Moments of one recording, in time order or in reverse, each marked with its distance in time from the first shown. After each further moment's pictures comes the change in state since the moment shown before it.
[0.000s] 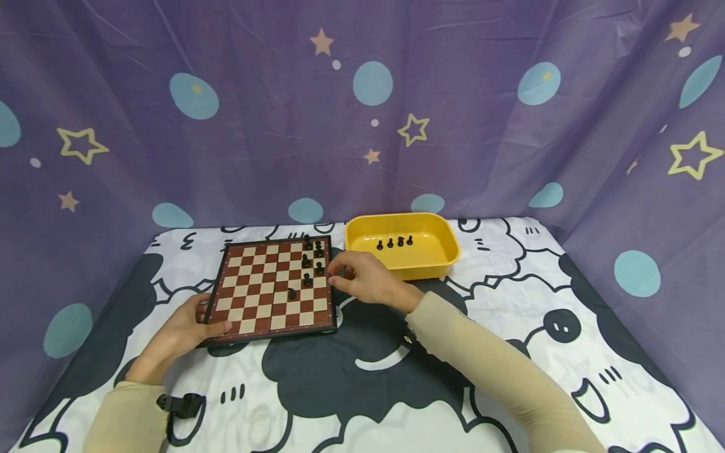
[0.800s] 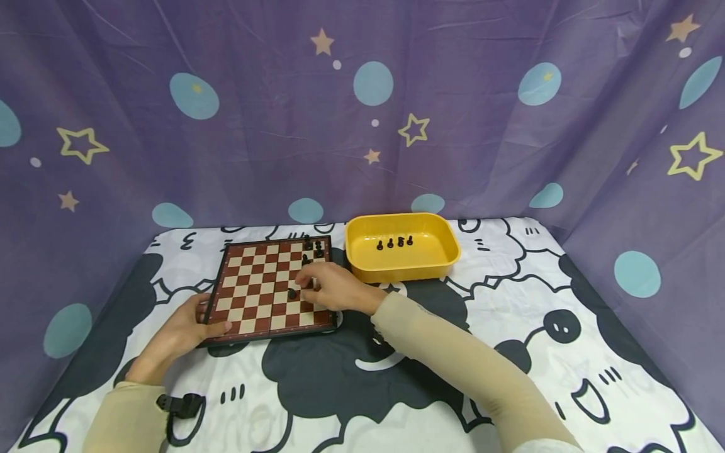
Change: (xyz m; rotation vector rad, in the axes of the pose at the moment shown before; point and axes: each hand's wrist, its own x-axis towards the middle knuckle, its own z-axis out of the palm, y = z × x) left_hand 0.001 -0.002 -0.001 -0.004 0.000 0.026; right_hand 0.037 -0.011 0.046 -0.065 -0.189 -0.007
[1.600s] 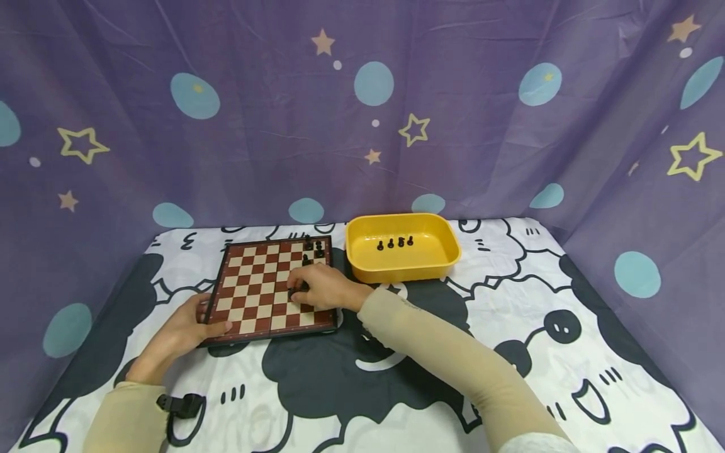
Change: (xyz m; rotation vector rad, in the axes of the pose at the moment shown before) left_hand 0.000 -0.001 0.000 0.007 -0.001 -0.008; right_hand 0.021 -0.003 0.011 -0.065 -0.097 0.051
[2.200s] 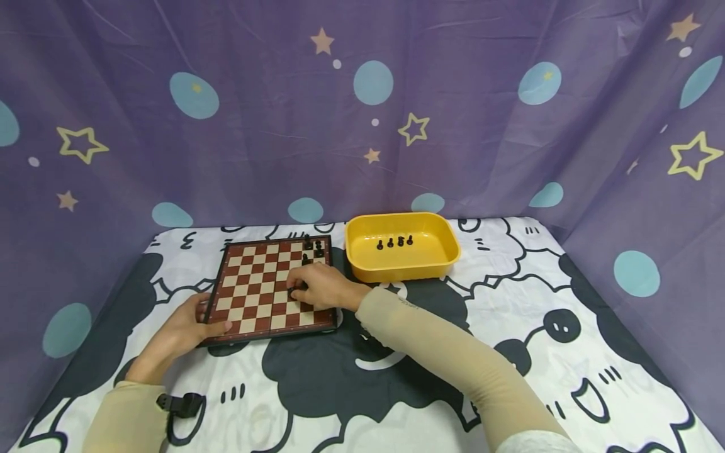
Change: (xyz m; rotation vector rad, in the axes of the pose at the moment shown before) left_hand 0.000 0.001 -0.001 0.009 0.002 -0.003; right_hand 0.001 0.000 0.003 -0.032 0.024 -0.005
